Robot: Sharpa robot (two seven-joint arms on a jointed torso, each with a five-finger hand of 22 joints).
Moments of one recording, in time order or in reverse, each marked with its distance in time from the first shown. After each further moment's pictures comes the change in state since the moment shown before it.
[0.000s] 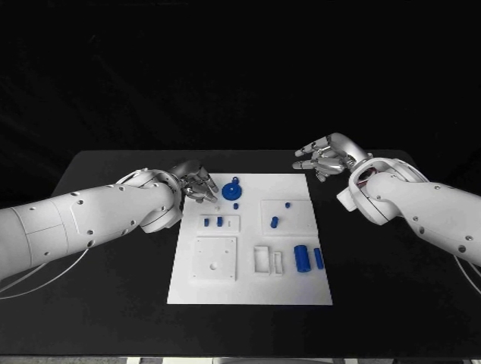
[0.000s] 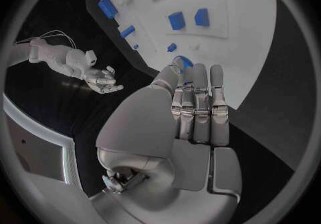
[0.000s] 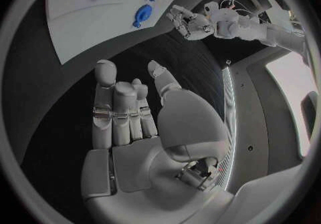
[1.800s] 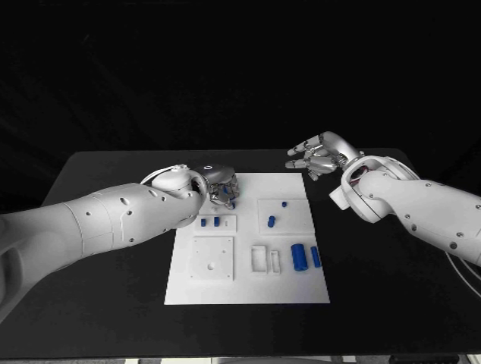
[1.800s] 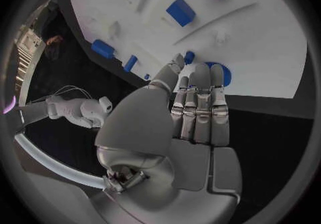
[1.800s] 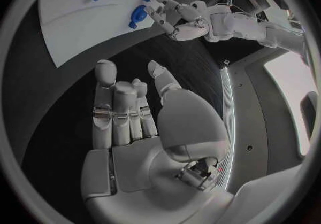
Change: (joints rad) left arm -0.026 0.206 -0.006 -0.196 -0.414 0.122 0.139; left_hand -0.074 -0.023 0.025 -0.092 -0.059 -0.044 0.003 -0.067 -0.005 -0.134 0.041 -0.056 -0.003 0.011 0.011 0.033 0.010 0.031 0.023 0.021 -0.023 0.061; right arm 0.000 0.007 0.000 0.011 0.000 0.000 0.000; right_hand 0.000 0.000 0.000 0.000 0.004 0.000 0.000 0.000 0.000 0.000 0.000 -0.057 -0.053 0.000 0.000 -0.015 -0.012 0.000 0.000 0.000 -0.018 0.001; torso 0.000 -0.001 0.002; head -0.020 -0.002
